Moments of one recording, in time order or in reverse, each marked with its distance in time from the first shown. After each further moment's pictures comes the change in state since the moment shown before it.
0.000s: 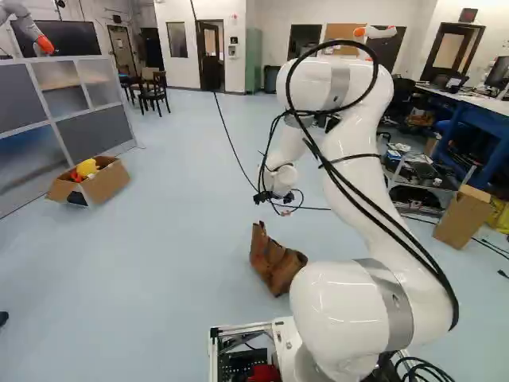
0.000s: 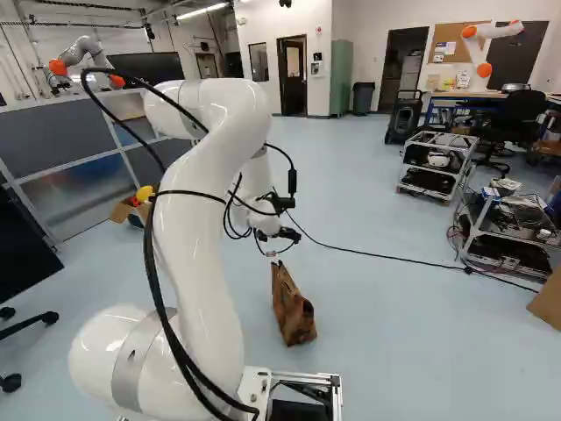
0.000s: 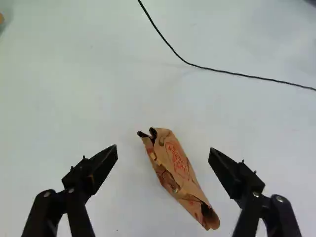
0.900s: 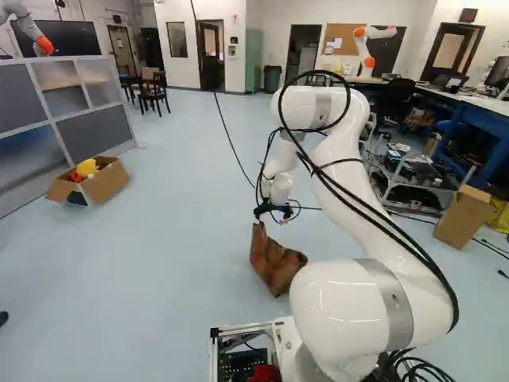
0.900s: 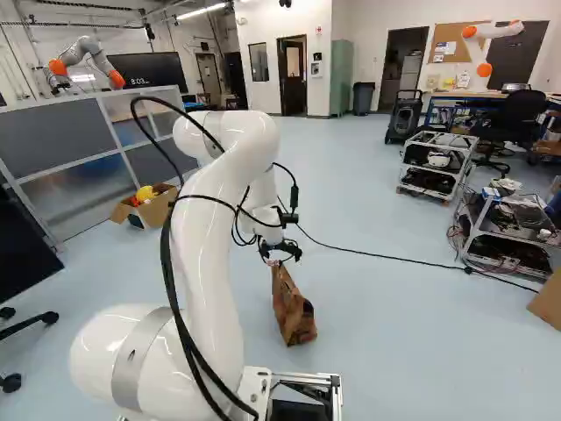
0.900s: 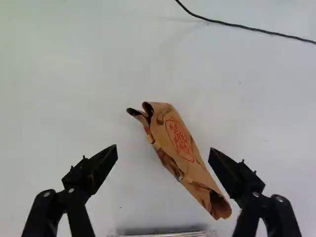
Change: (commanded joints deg) arm -0.2 -10.5 -8.4 2.5 -9.6 0.0
